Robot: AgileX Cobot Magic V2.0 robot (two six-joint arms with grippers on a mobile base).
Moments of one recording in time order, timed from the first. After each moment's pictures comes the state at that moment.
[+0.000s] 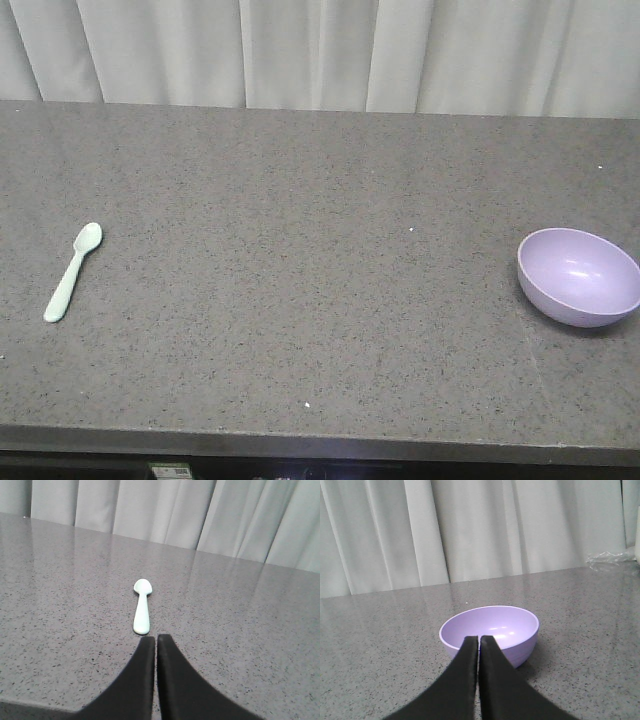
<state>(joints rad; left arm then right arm) -0.03 -0.01 0.03 0.02 0.17 -0.15 -0.05 -0.01 0.03 -0.06 0.05 0.22</state>
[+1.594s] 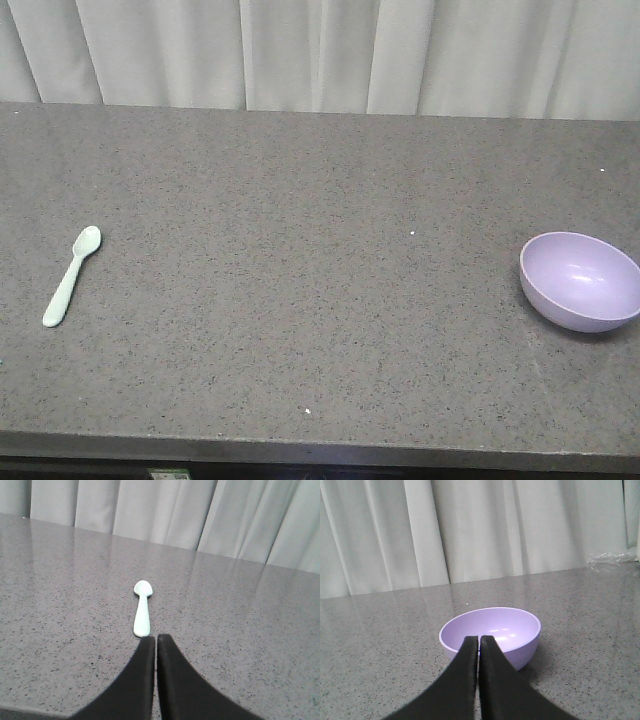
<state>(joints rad) -0.03 -0.01 0.03 0.02 0.17 -0.15 -0.05 -0.01 0.03 -0.06 0.05 0.22</state>
